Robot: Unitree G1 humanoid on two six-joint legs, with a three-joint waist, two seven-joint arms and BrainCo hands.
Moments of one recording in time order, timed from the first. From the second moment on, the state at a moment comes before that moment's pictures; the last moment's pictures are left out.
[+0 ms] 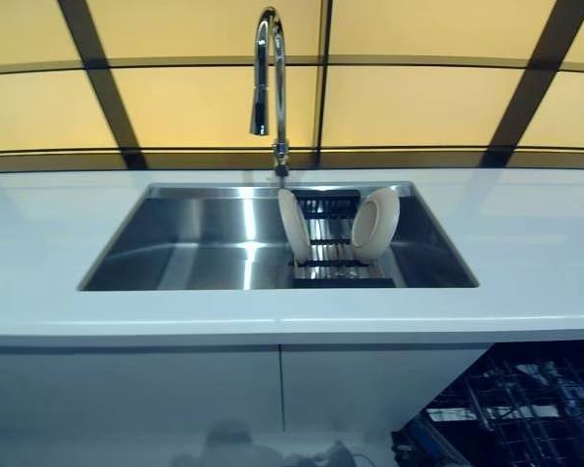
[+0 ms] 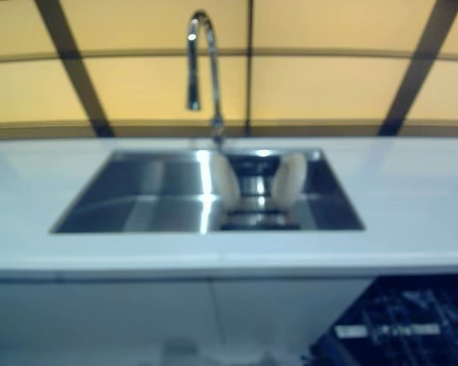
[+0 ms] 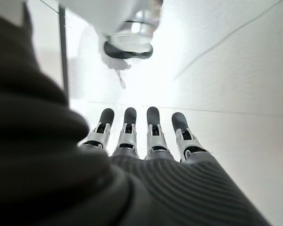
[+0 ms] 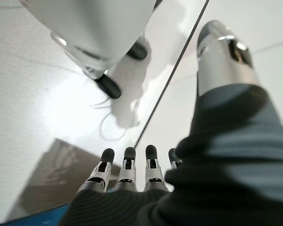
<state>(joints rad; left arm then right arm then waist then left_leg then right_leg) -0.03 0.31 -0.17 1.27 -0.27 0.29 -0.01 -0.04 -0.36 0.41 0.99 0.01 0.02 0.30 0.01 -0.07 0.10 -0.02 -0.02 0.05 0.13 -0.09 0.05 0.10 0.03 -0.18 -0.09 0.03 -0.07</state>
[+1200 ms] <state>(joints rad) 0.07 0.36 -0.13 1.29 -0.21 0.18 -0.07 -0.39 -0.77 0.00 0.26 1.21 0.28 0.66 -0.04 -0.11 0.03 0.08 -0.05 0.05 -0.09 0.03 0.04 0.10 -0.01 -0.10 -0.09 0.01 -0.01</state>
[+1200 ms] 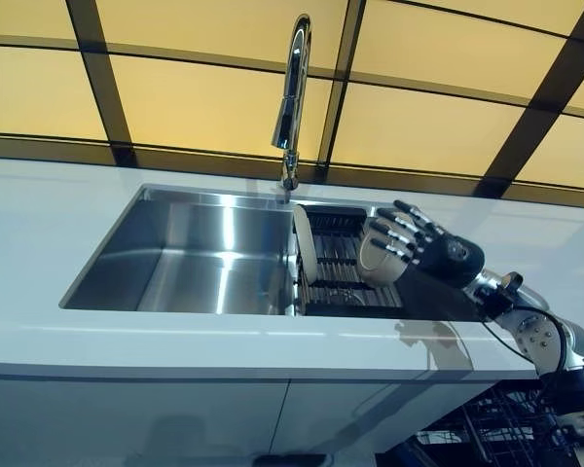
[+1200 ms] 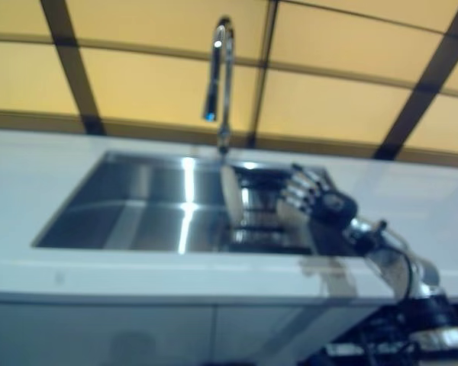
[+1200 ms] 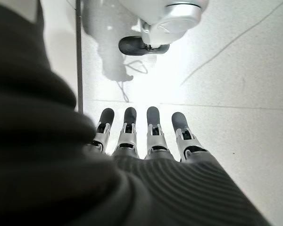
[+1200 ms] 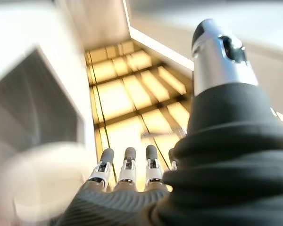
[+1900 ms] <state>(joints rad) 0.06 0.34 -0.18 1.28 -0.21 0.21 -0.07 -0.96 -1.09 0.29 0.69 0.86 0.28 0.08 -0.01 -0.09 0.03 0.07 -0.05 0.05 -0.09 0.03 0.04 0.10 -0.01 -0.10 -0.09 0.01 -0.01</state>
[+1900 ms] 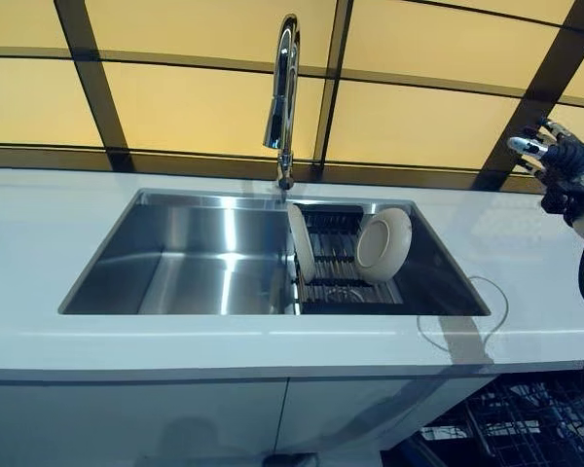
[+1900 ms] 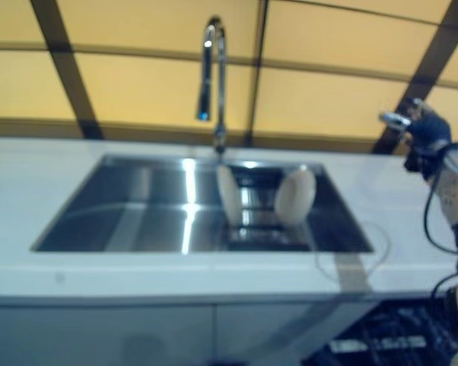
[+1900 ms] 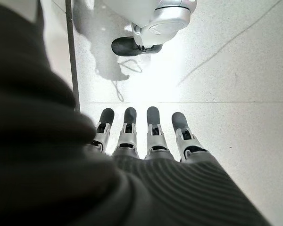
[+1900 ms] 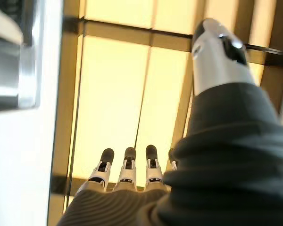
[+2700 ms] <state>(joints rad) 0.05 0.35 -0.20 1.28 -0.21 0.21 -0.06 -1.07 -0.99 0.41 0.75 0.80 0.52 0.08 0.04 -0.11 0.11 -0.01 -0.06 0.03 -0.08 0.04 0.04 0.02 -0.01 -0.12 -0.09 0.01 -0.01</state>
